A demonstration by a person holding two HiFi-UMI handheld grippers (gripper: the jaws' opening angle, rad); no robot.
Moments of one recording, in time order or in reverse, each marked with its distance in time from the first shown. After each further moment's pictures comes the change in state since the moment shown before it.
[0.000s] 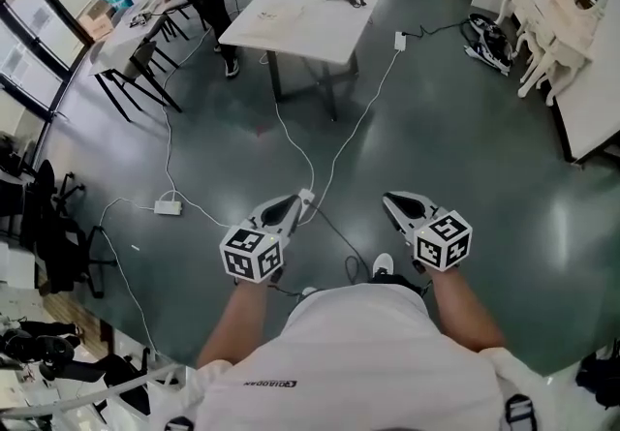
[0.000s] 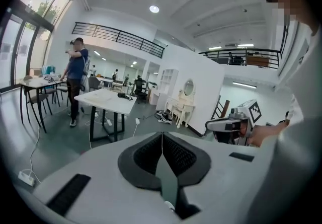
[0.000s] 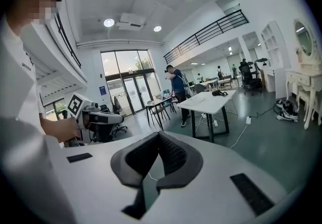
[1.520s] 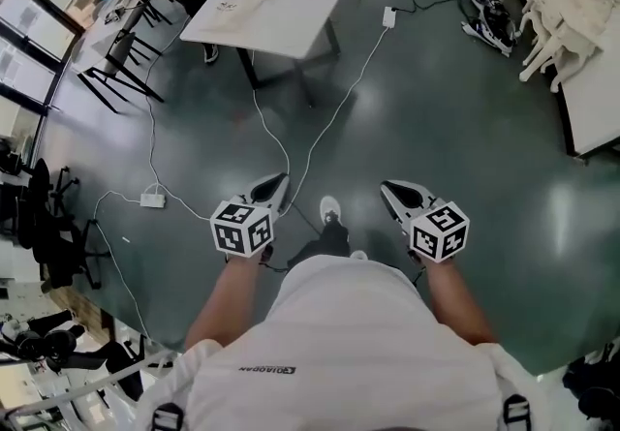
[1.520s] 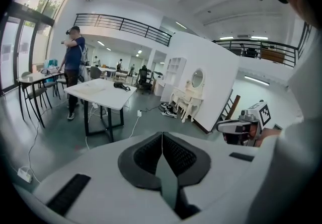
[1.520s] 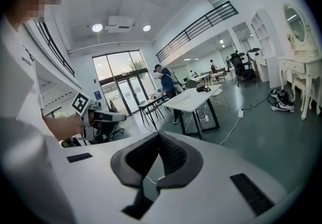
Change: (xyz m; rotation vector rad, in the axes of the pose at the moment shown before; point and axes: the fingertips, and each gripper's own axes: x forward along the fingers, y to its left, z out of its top) left arm 0.220 -0.024 0.029 -0.037 0.120 0.078; right arm -0.027 -0.224 -0.001 0.100 0.024 0.000
